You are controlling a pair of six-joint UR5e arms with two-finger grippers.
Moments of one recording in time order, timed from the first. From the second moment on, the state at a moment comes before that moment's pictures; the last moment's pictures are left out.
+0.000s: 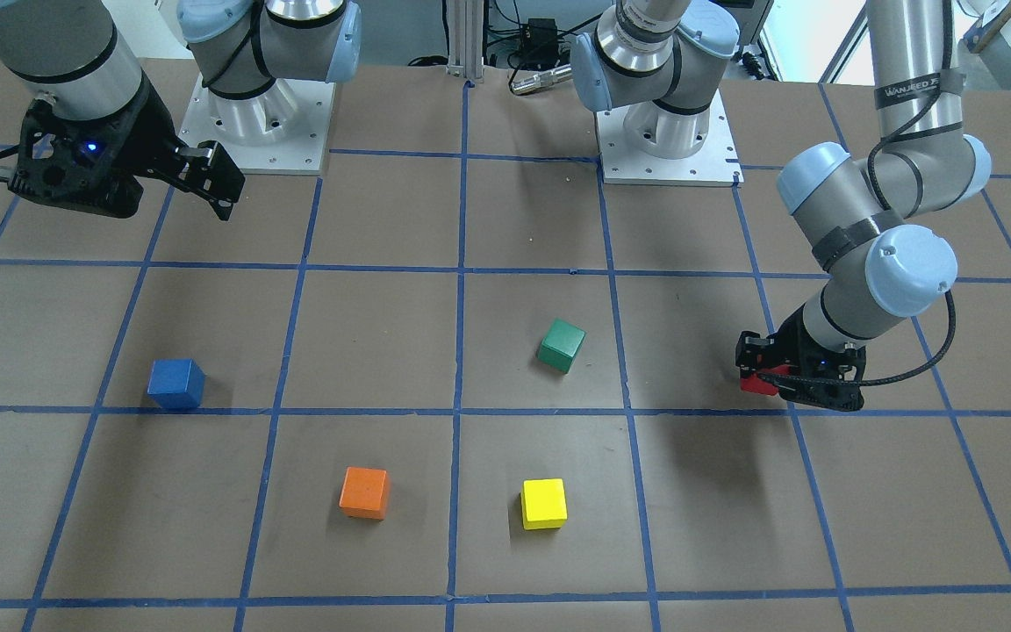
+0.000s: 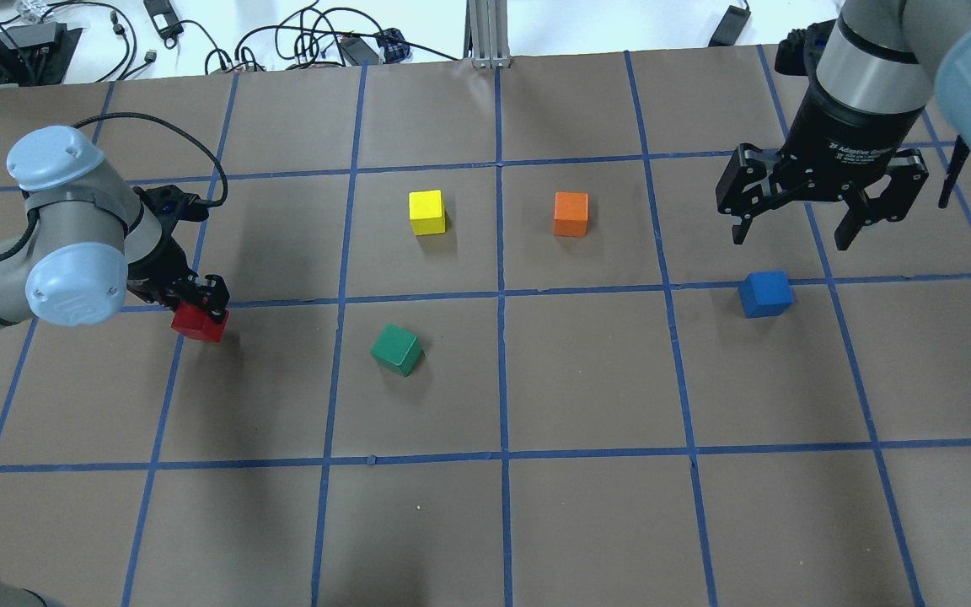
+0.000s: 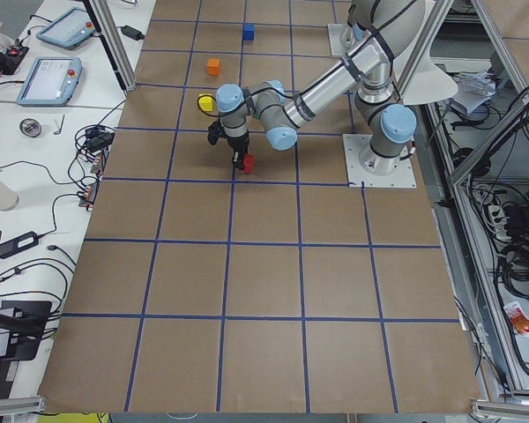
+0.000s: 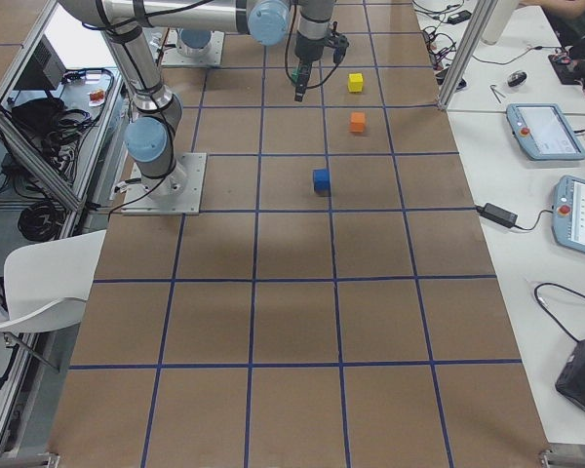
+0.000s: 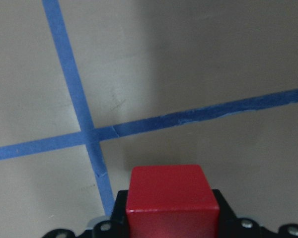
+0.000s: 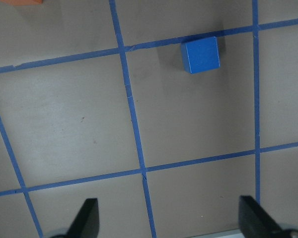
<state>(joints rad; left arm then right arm) -1.26 -1.86 -1.93 -1.00 1.61 0.51 1.51 -1.60 1.62 -1.46 -1.61 0.09</state>
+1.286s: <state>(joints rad) -1.87 -1.99 -1.67 -1.01 1.46 -0.27 1.51 -1.60 1.64 -1.46 -1.61 0.09</state>
